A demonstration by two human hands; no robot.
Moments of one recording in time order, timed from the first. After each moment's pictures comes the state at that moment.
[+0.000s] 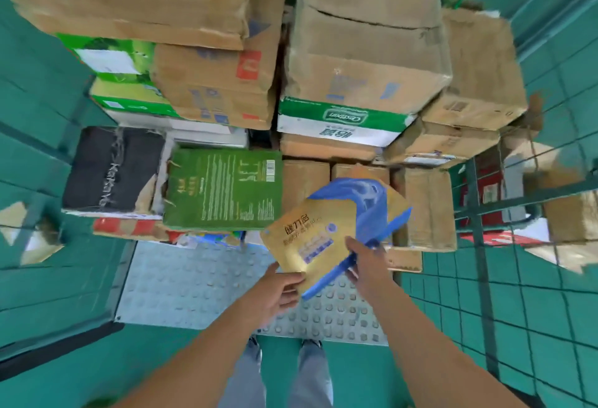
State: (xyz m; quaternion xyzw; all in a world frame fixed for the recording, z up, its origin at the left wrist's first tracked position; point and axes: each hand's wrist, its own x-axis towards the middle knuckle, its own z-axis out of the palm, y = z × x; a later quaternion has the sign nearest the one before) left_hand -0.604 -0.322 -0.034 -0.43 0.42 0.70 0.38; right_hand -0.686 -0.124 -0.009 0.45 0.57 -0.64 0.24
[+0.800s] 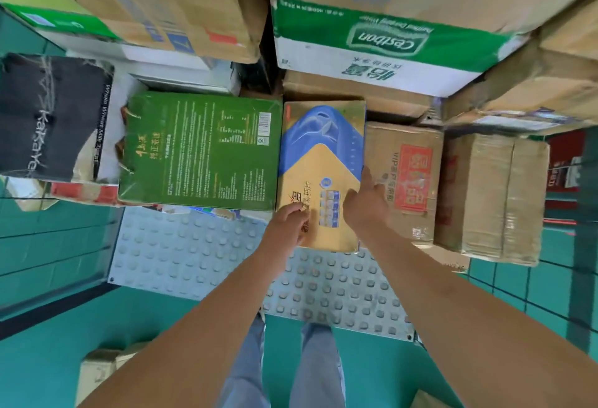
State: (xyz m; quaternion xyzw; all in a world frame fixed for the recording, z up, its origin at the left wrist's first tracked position) left_hand -0.711 -0.296 -0.170 -0.47 0.53 0.66 0.25; right_hand -0.808 -0.152 -0.191 0.12 0.93 -0.16 0.32
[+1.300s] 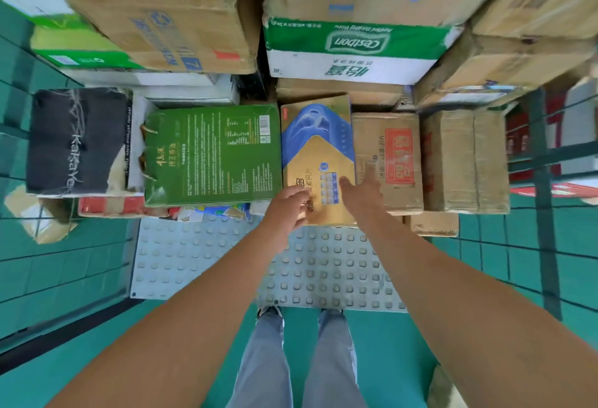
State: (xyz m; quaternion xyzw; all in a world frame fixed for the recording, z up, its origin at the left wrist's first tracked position) left_hand -0.697 -0.319 -0.099 -0.42 0.57 0.65 0.28; right_hand -0.756 -0.165 -0.125 0.29 0.83 -0.36 0.30
